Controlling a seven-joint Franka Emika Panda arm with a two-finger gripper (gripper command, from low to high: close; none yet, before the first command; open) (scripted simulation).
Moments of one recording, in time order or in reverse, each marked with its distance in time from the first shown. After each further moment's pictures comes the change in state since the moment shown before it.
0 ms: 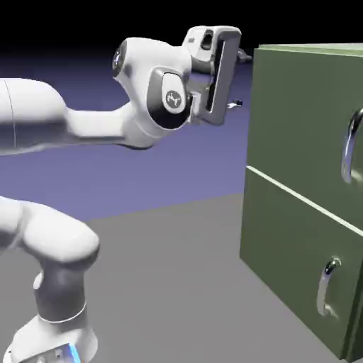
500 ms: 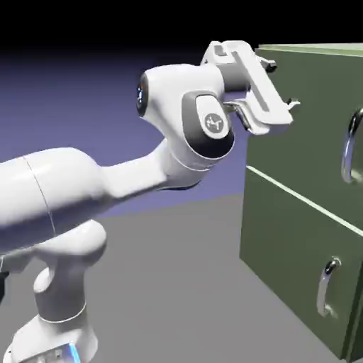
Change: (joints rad) arm 0.322 -0.251 -0.376 0.180 -0.628 -0.032 -0.652
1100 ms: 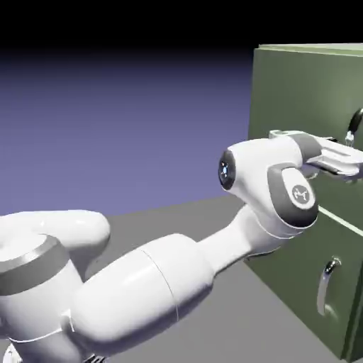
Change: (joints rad) arm 0.372 -0.174 -0.270 0.250 -0.461 -0.054 -0.426
